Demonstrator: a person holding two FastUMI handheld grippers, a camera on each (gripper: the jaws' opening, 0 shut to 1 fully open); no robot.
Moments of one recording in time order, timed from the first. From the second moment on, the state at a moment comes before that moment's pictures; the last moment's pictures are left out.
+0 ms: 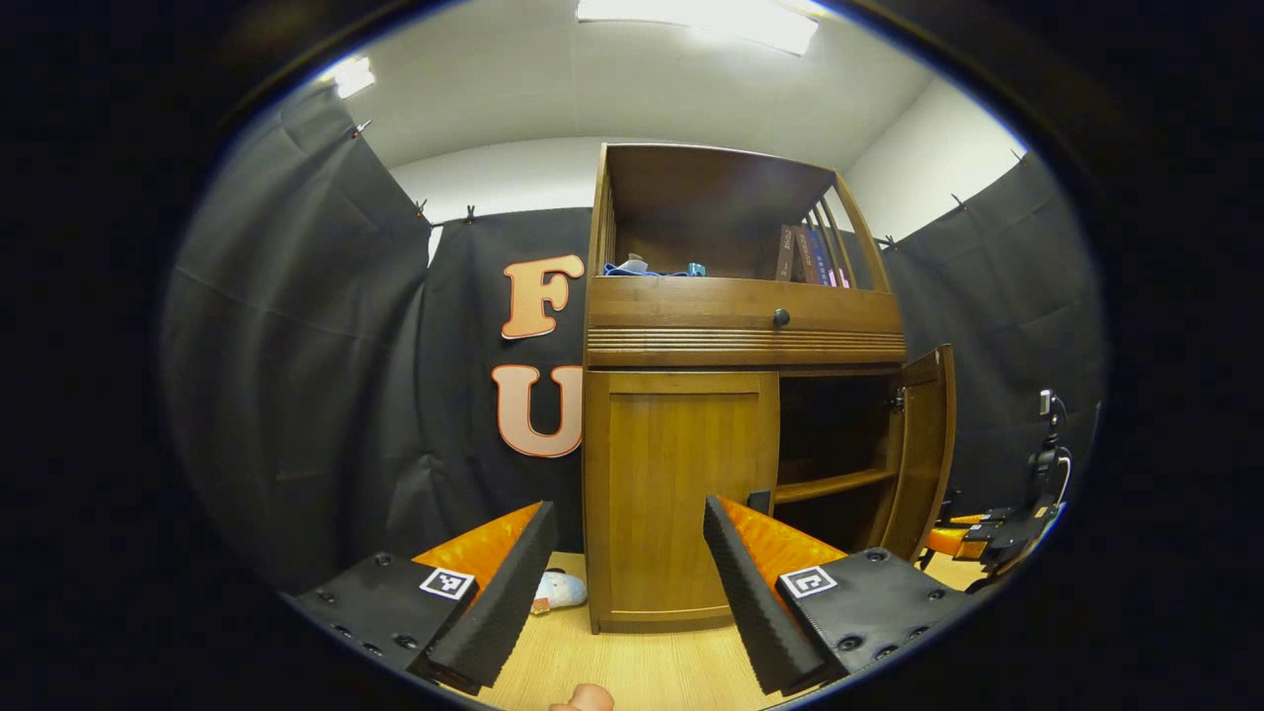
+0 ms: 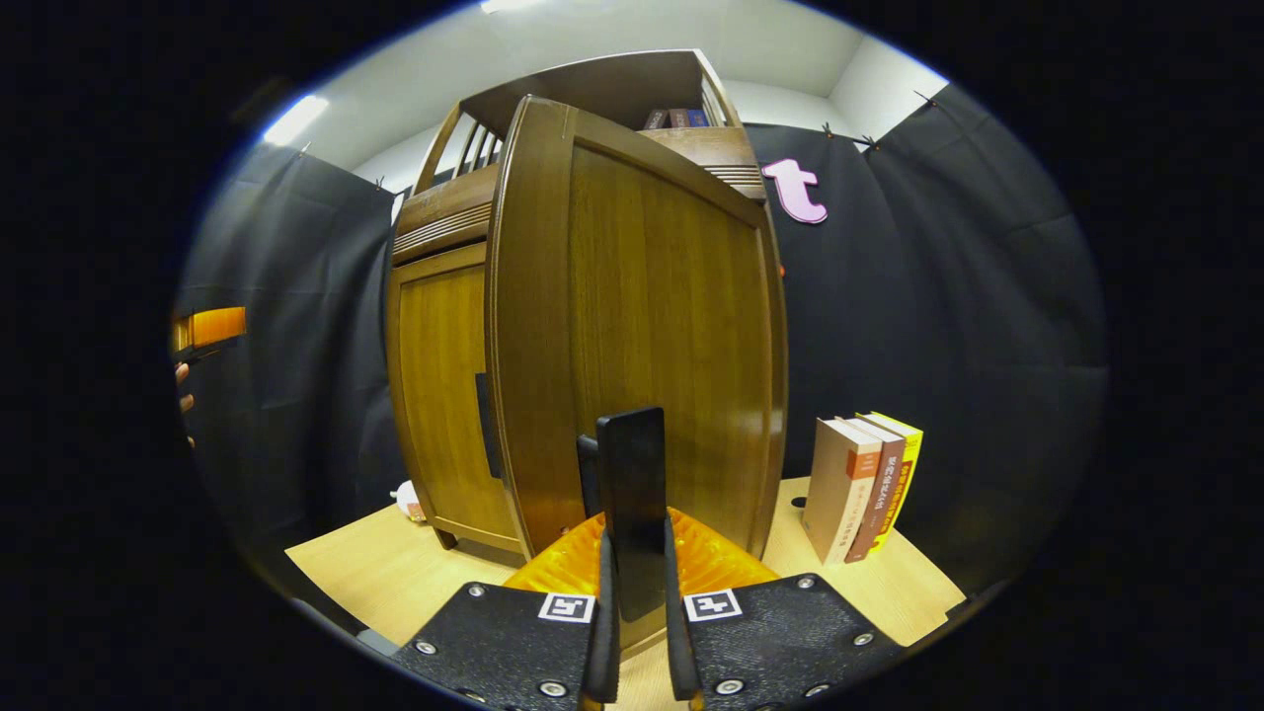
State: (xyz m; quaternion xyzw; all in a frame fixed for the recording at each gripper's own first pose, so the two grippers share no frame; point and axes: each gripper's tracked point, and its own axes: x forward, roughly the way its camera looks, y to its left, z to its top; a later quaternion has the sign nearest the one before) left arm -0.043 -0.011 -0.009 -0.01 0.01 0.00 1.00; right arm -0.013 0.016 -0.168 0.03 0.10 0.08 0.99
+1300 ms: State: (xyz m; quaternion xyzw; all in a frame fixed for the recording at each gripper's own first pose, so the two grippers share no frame) left arm -0.024 -0.090 -0.020 0.00 0.02 -0.03 1.00; right arm -0.032 -0.134 -0.169 0.03 0.10 0.03 0.99
